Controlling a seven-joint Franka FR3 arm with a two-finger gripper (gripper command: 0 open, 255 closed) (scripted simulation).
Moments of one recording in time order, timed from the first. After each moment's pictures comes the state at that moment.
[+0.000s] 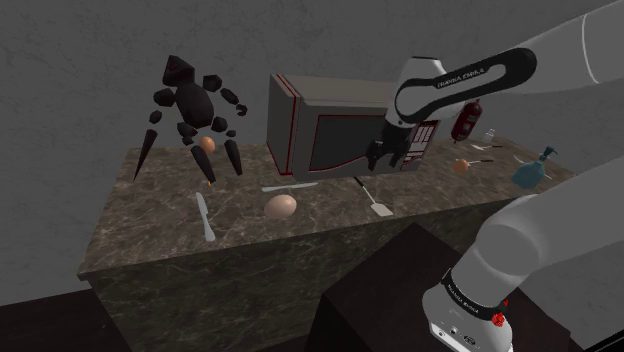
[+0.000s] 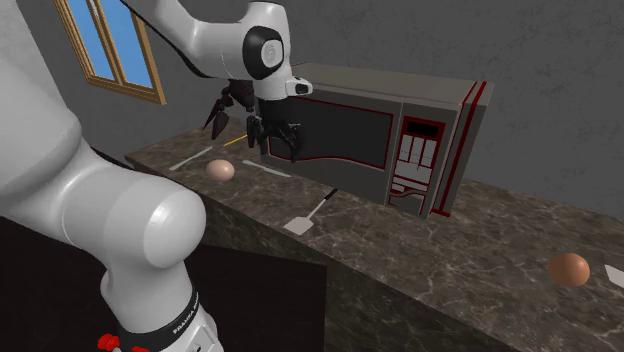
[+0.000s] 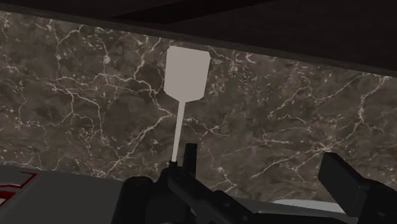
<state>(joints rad) -0.12 -0.42 -0.11 -2.64 -0.06 2.24 0.08</state>
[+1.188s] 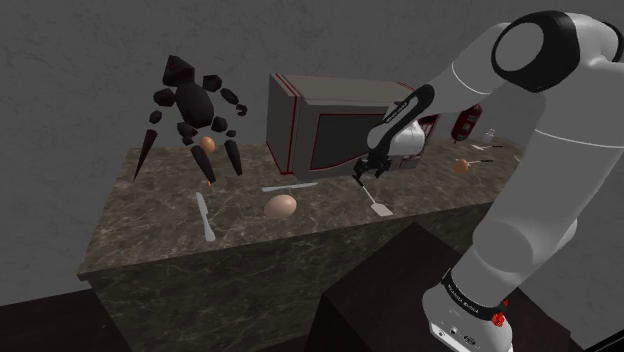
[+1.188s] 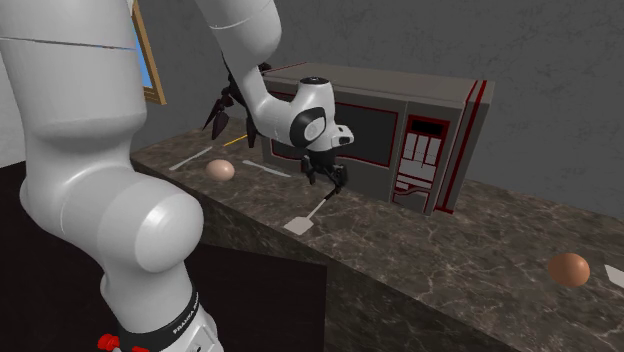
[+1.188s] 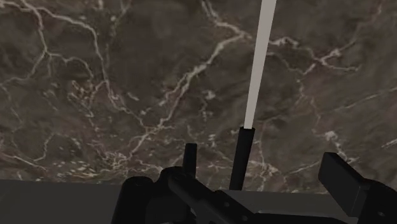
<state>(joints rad) -0.19 0.18 -0.19 -2.48 0.10 2.84 -0.10</state>
